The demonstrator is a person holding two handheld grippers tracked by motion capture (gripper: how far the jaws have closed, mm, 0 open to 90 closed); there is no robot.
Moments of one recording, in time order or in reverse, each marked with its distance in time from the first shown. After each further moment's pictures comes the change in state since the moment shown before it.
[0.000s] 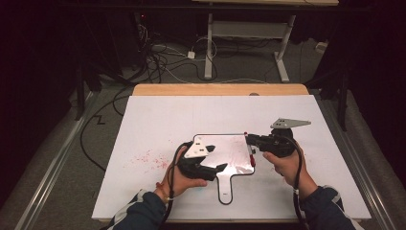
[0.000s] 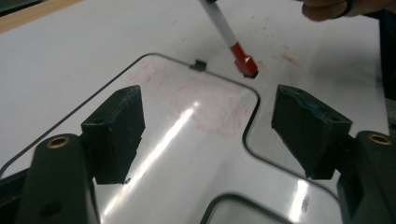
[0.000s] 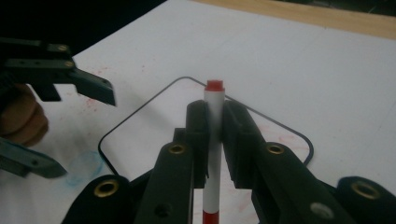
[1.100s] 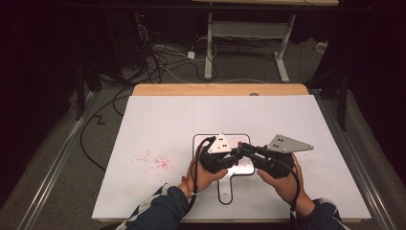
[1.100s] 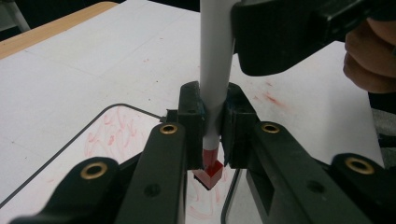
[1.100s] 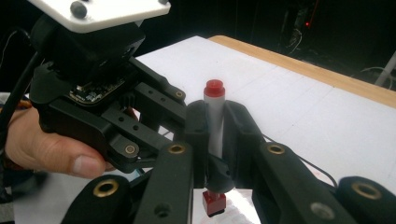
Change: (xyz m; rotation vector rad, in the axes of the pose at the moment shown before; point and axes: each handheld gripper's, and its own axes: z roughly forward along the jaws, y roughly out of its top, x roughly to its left) left arm -0.011 0.027 0.037 -0.043 -0.036 0.039; right arm 0.067 -0.011 -0.021 -0.149 -0.039 -0.184
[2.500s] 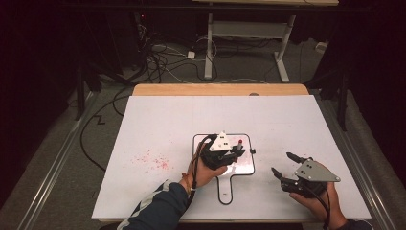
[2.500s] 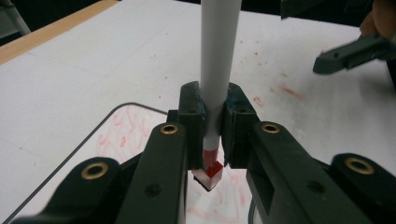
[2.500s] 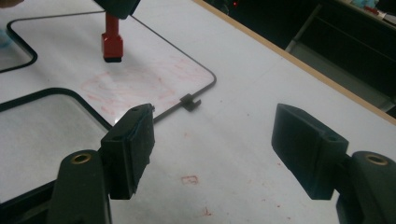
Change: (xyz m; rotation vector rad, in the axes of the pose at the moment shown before) left arm 0.013 -0.004 0.013 0.005 0.004 0.038; right arm -0.033 -0.082 -0.059 0.120 -0.313 -0.225
